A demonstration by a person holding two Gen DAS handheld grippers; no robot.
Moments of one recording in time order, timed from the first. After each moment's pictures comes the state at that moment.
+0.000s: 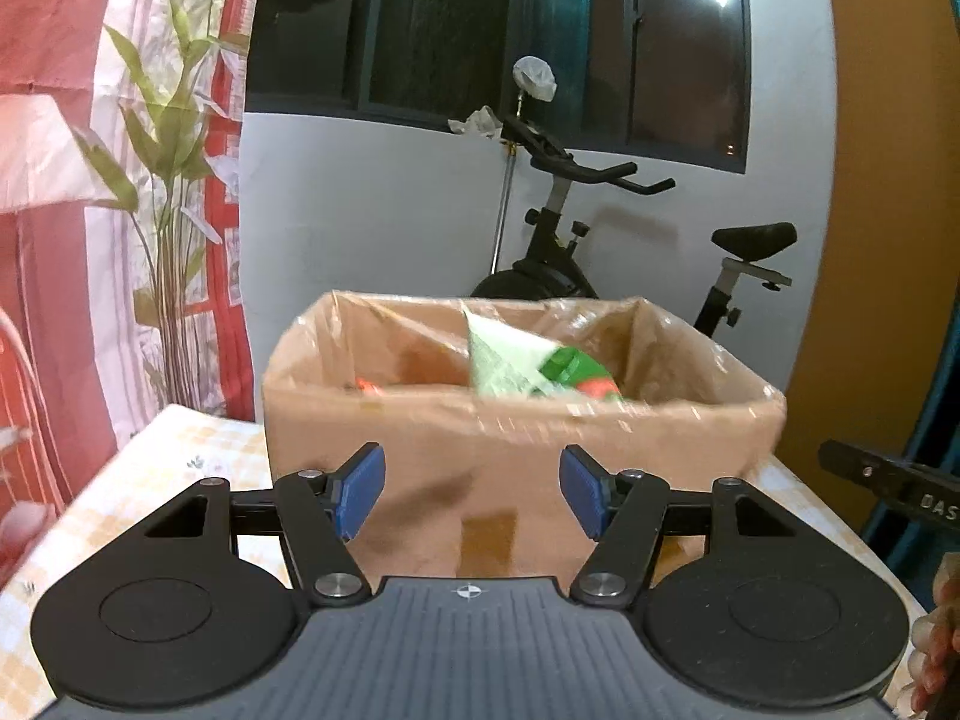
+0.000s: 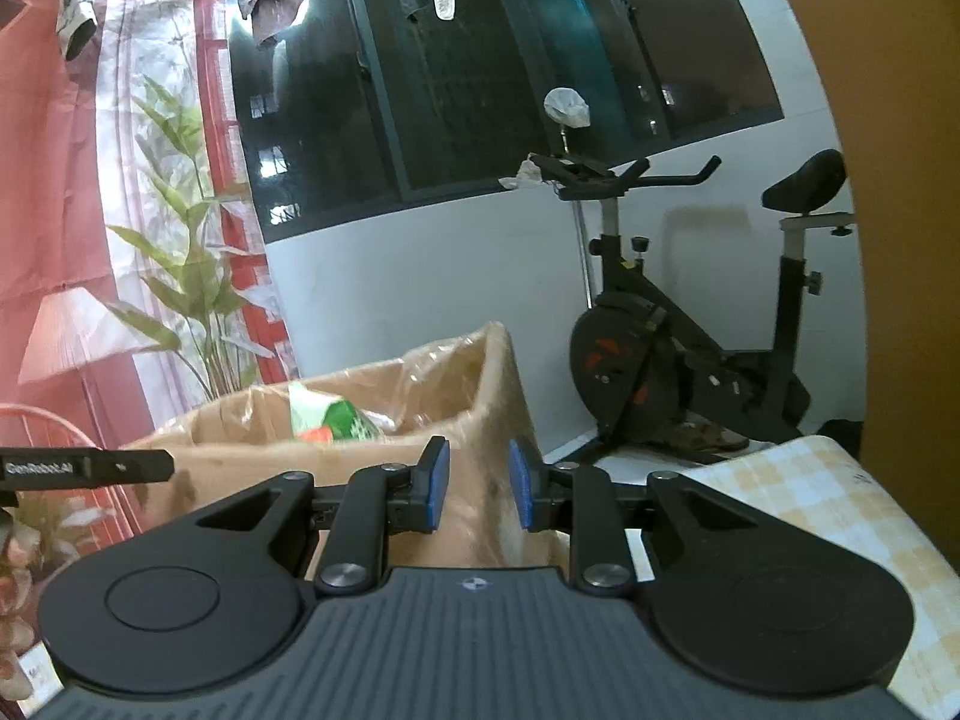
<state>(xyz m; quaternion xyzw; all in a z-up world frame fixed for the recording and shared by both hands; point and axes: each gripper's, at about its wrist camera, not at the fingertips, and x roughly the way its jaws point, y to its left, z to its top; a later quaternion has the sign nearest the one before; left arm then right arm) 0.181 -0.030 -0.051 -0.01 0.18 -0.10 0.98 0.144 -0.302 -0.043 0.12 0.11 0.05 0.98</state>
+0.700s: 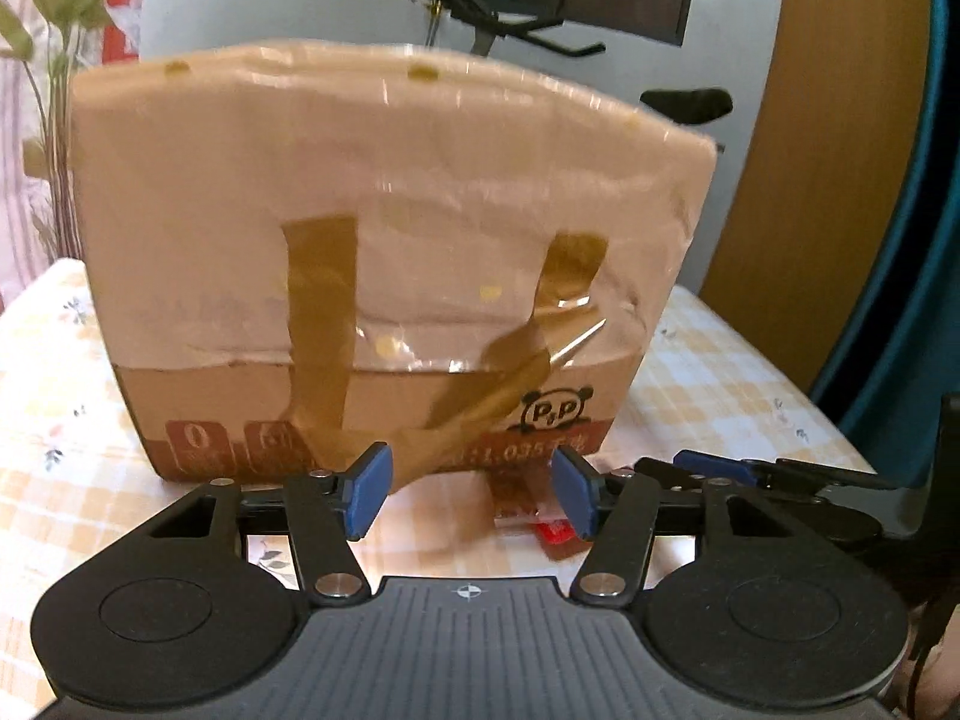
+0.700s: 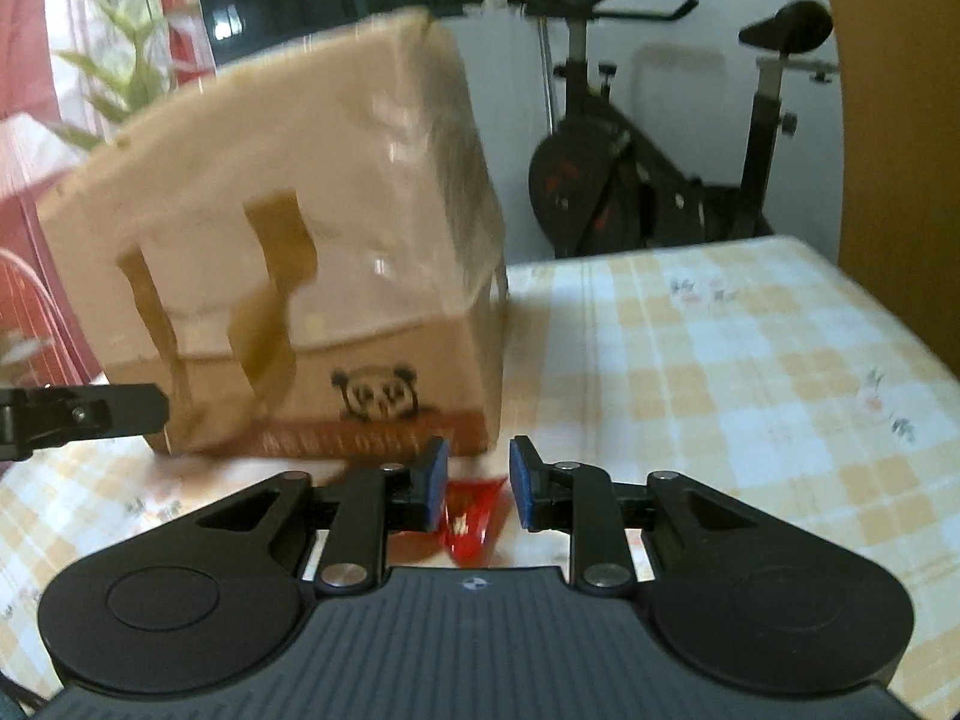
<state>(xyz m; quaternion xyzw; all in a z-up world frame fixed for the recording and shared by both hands) 0.202 -0.071 -0.150 -0.01 0.30 -0.19 0.93 0.157 -0.279 -0.151 0.09 0.29 0.03 0.95</state>
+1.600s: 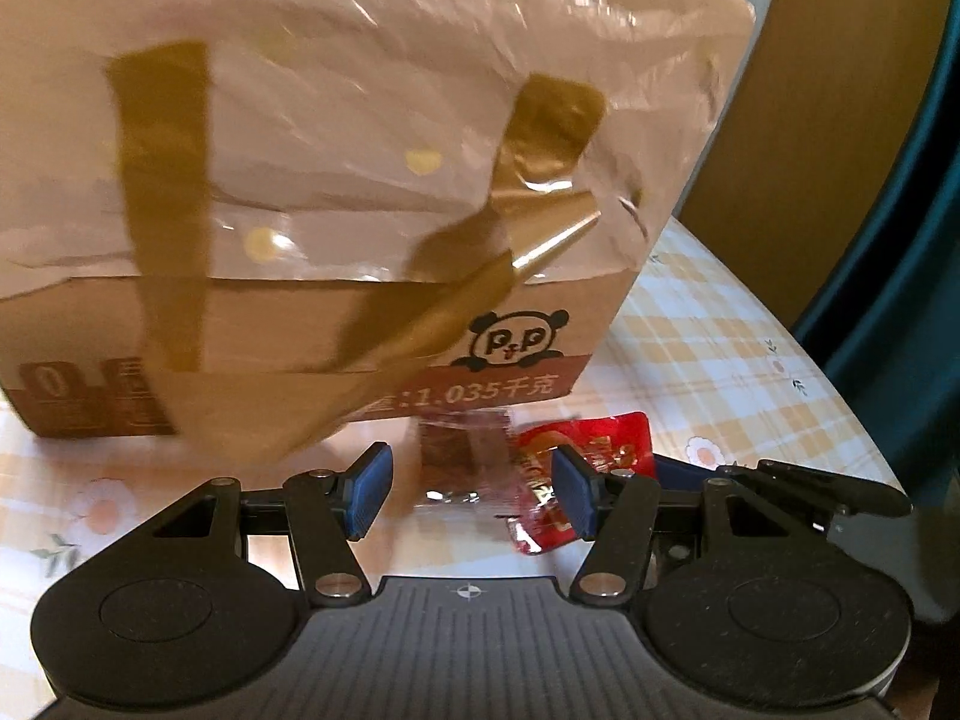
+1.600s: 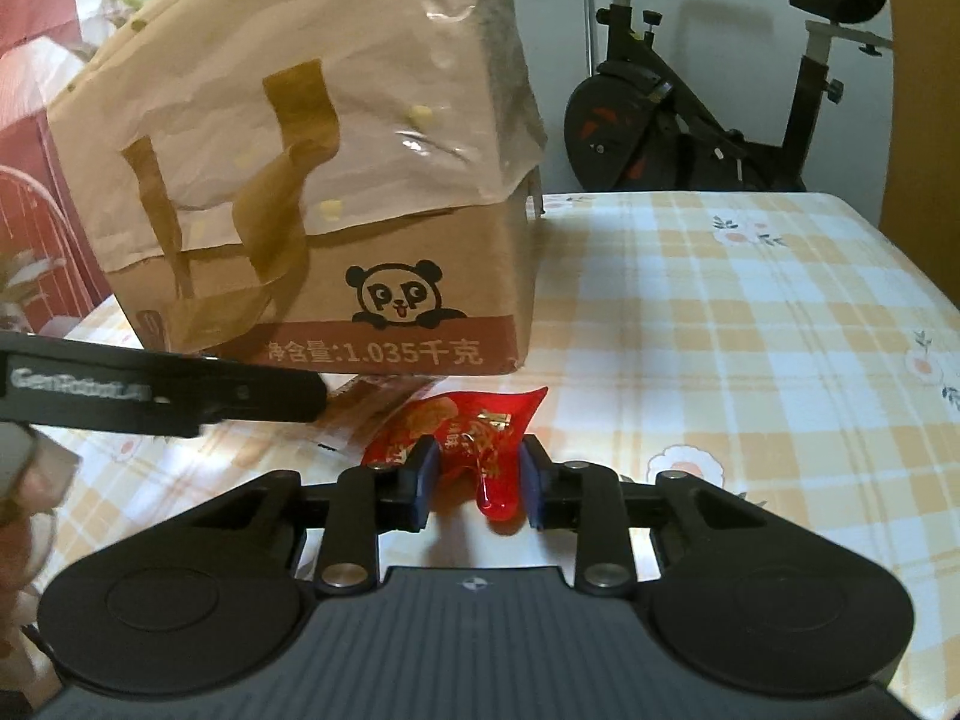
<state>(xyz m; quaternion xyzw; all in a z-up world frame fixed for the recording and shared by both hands) 0.253 -0.120 -0.202 -0.02 0.38 -0.23 0.89 0.165 -0.273 -0.175 0.07 0.33 0.07 0.94</state>
